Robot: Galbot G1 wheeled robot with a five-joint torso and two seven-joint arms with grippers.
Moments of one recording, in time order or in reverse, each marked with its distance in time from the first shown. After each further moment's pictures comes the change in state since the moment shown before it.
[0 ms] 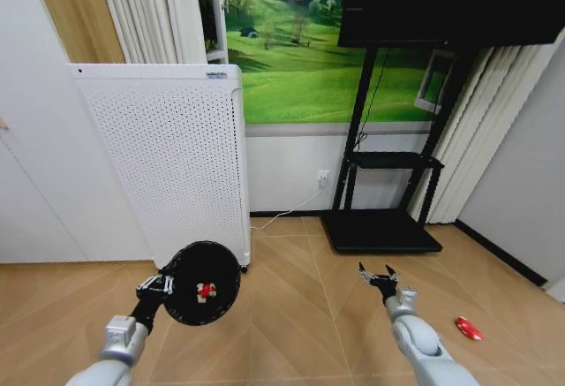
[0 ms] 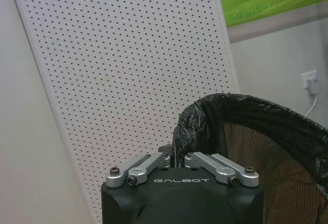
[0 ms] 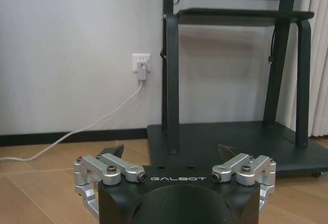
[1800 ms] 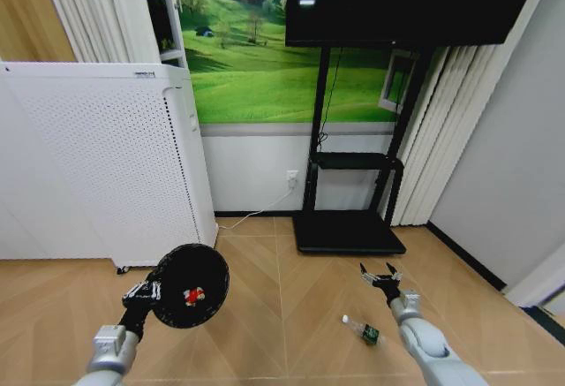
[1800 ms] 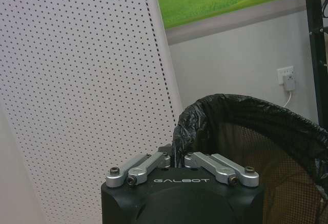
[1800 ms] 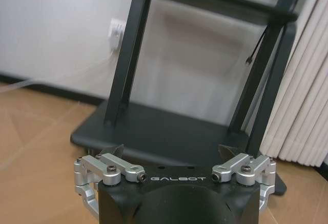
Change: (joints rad) left arm -0.023 -0.058 0.017 0.092 0.037 -0.027 -0.014; right arm 0.029 -0.151 -0.105 -0.140 -0.112 0.064 -0.084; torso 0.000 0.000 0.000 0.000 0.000
